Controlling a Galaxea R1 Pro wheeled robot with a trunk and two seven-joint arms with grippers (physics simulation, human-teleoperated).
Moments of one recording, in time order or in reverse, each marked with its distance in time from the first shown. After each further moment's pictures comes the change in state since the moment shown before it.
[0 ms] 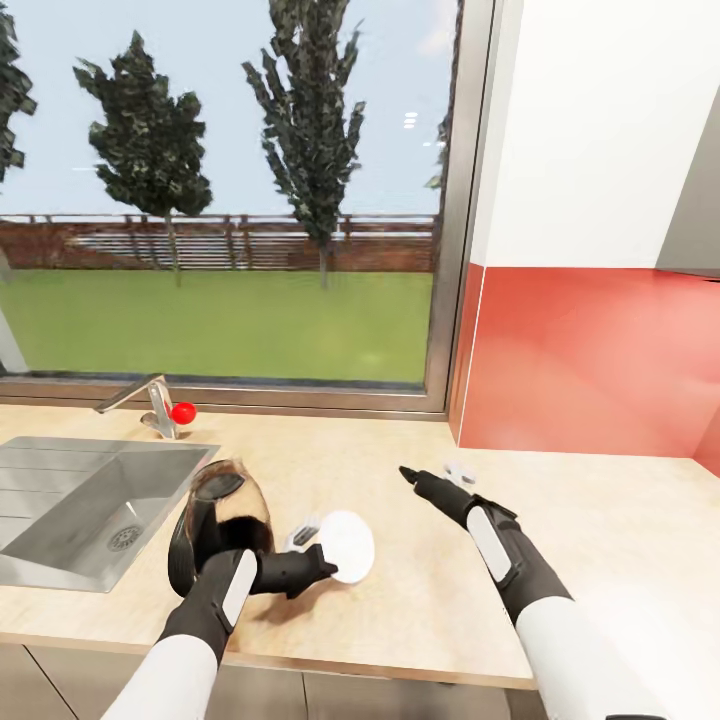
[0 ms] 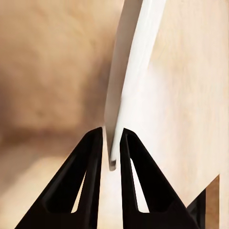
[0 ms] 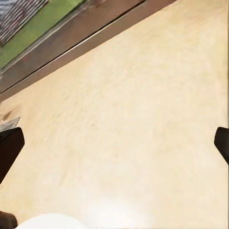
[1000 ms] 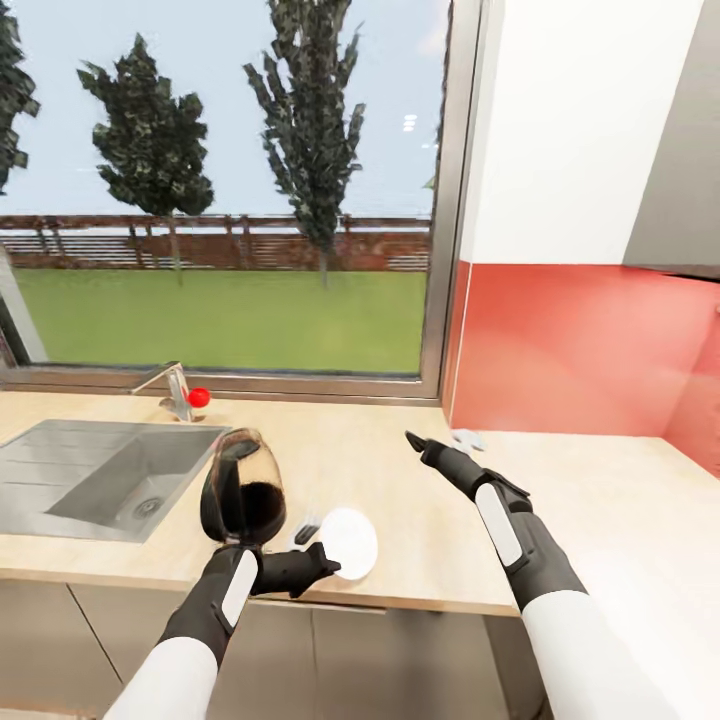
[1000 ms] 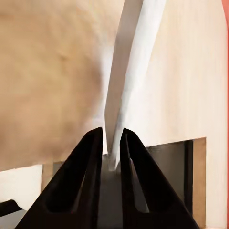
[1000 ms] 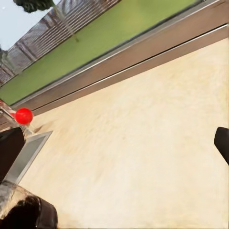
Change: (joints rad) left arm 0.006 0.000 -0.010 0.000 0.059 -0.004 0.001; right arm 0.000 -0.009 0.003 -0.194 0.003 0.001 0.005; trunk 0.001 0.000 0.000
